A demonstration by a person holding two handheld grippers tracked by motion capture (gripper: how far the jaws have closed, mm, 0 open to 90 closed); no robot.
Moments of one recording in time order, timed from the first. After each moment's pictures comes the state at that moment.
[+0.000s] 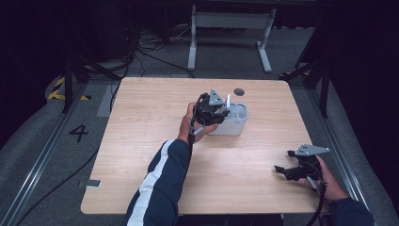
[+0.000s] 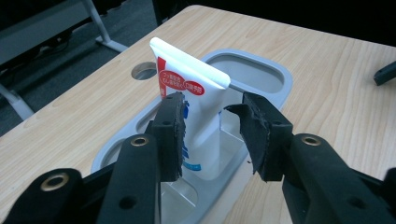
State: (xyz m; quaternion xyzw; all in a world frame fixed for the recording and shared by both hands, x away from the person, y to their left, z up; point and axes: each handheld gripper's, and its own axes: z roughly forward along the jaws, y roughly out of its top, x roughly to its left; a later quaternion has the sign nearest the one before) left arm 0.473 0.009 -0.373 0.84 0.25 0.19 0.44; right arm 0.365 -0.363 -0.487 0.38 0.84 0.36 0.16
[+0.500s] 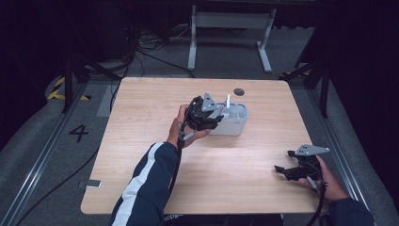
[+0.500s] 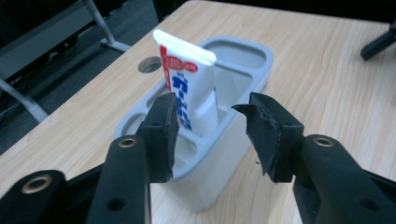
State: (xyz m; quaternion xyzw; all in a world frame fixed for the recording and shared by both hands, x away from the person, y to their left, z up) left arm 0.445 0.033 -0.359 0.86 0.22 0.21 0.41; right arm 0.365 -0.363 -0.487 0.38 0.84 0.36 0.16
